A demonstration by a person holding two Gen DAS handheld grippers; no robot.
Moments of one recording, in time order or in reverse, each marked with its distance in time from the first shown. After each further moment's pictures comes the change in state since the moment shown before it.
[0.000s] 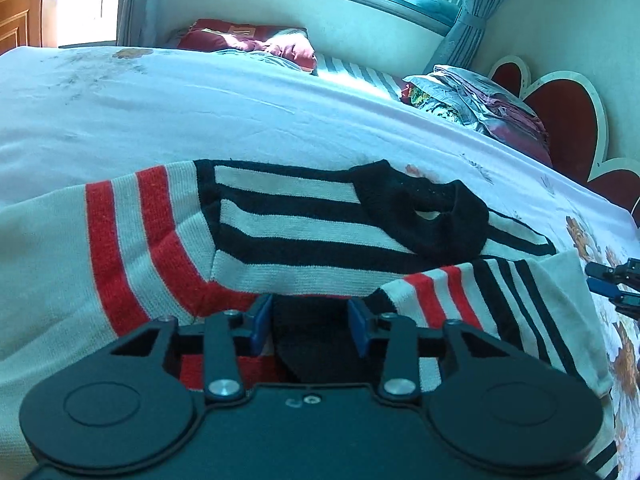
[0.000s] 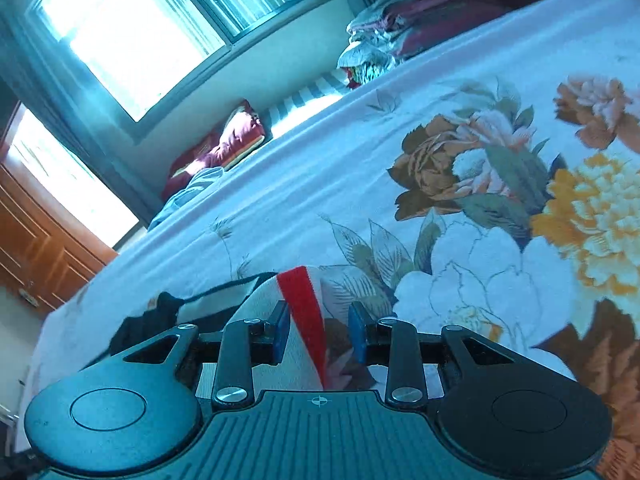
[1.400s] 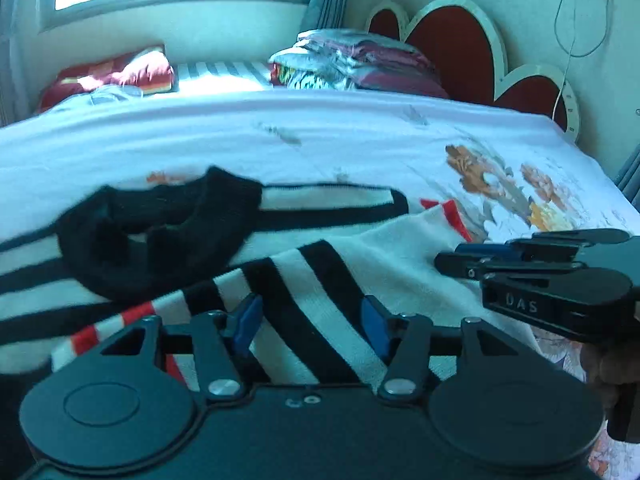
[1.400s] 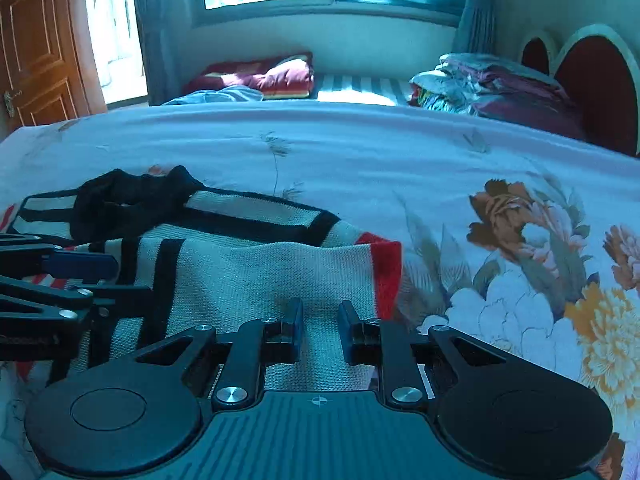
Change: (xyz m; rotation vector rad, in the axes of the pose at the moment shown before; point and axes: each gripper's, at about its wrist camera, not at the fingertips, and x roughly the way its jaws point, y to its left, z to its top) left arm 0.061 -0.177 -0.014 0.332 0.027 -0.155; right arm 0.018 0.077 -0.065 -0.620 0.027 -0.217
